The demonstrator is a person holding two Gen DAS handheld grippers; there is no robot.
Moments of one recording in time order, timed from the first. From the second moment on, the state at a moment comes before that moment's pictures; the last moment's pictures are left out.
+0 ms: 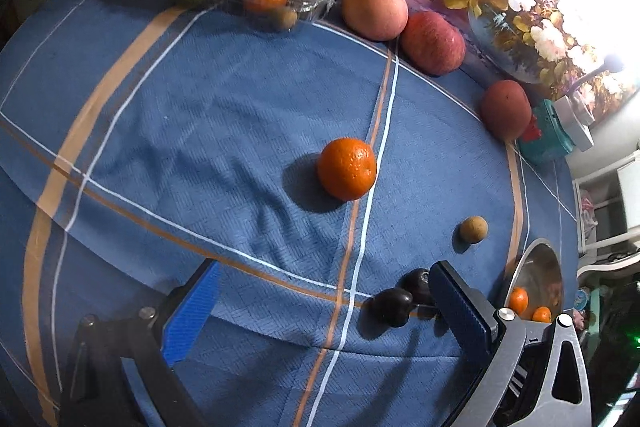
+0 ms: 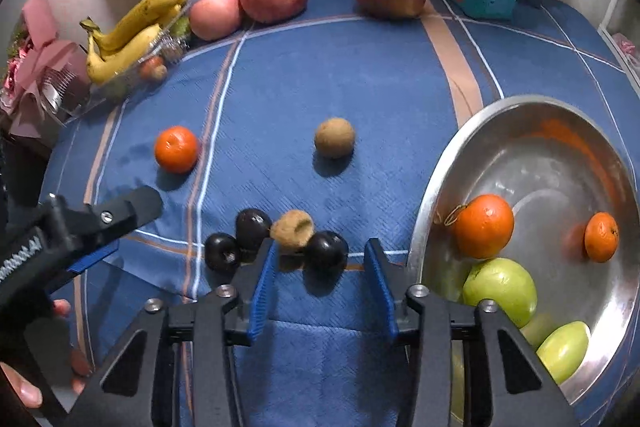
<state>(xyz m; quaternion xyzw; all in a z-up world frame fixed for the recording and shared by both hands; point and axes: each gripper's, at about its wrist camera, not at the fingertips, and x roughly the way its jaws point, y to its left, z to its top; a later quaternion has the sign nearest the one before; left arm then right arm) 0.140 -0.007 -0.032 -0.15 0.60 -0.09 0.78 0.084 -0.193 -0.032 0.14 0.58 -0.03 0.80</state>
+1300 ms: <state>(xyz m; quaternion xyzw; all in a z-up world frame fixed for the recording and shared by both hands) 0.130 -0.057 -0.050 -0.08 0.63 -0.17 0.76 0.069 -0.224 0.009 0.20 0.56 -0.05 0.81</state>
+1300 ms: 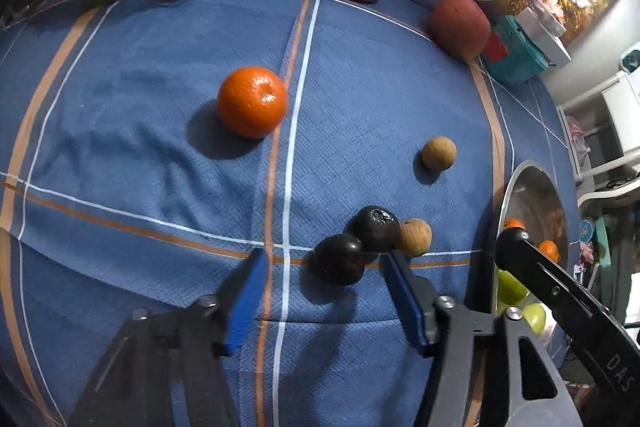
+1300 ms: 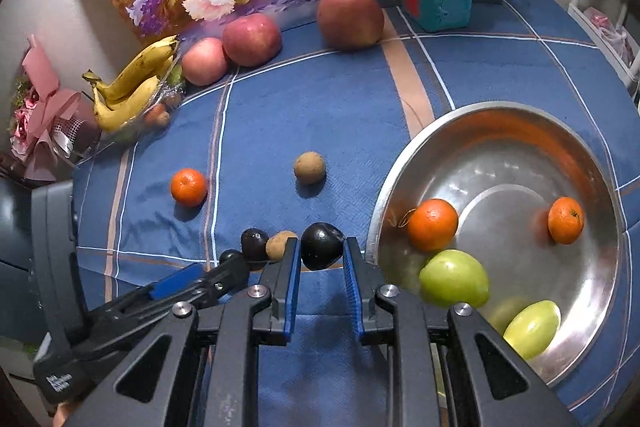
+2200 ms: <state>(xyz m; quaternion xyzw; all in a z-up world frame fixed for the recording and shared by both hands) 0.126 -0.064 -0.027 -0.07 0.59 -0.15 0.79 0.065 -0.230 0.010 0.24 0.55 -0.04 0.80</state>
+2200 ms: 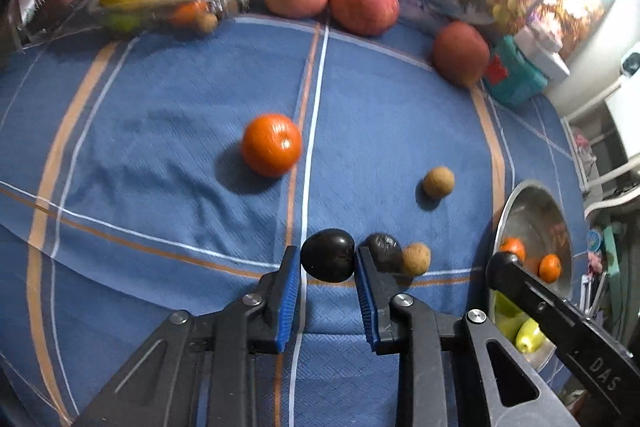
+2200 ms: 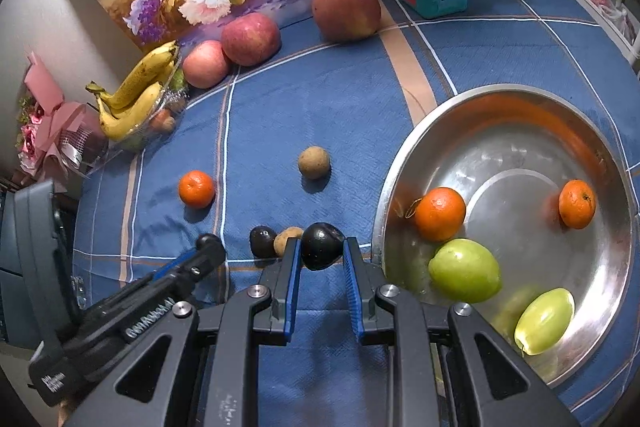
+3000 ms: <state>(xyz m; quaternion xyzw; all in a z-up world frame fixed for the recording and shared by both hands) 0.066 -0.205 -0.001 0.09 0.53 -0.29 0.79 0.024 -0.339 0.010 0.24 0.55 -0.17 0.78</state>
